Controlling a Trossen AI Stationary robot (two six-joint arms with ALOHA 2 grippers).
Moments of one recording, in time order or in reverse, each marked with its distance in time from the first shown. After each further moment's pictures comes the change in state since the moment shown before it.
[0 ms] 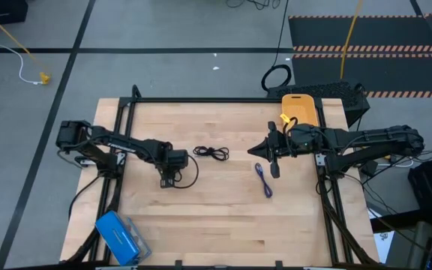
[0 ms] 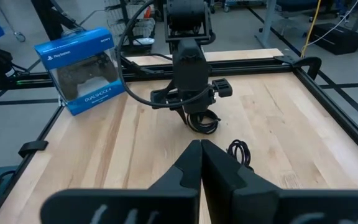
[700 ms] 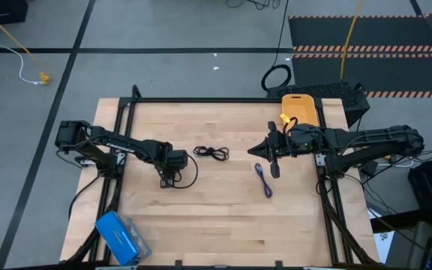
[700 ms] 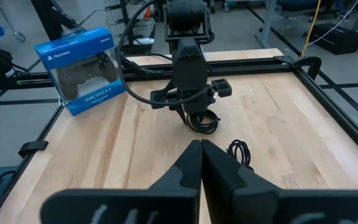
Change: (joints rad) left arm 0.000 -0.001 -0.012 0.019 -0.003 -0.005; right arm 0.000 0.000 0.000 0.000 0.000 0.000
